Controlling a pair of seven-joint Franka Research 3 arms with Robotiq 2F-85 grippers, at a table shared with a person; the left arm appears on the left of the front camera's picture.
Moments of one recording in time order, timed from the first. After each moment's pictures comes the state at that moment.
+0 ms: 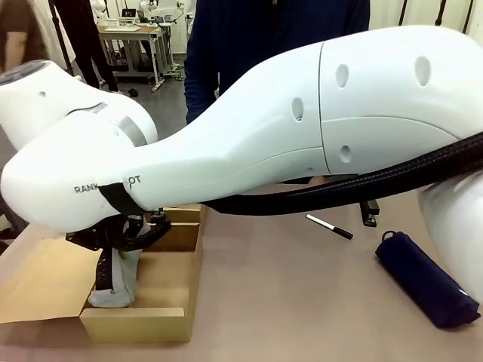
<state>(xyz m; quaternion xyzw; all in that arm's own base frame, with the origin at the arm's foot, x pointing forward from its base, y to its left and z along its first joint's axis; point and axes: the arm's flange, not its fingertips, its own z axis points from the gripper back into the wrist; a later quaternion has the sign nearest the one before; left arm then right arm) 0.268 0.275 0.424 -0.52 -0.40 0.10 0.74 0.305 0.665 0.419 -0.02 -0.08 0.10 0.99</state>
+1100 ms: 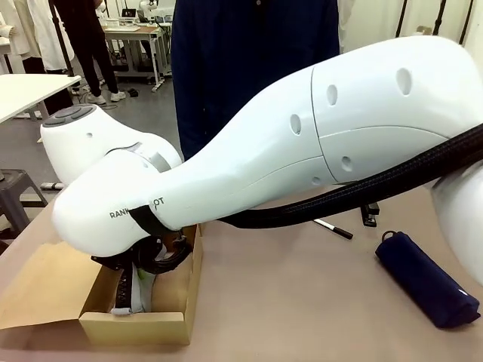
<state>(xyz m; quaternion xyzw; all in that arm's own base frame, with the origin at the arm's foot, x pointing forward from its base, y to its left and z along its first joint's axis) 0.268 0.275 0.424 -0.52 -0.40 0.10 0.74 0.315 0.641 0.360 -0.01 -0.05 0.08 1.00</state>
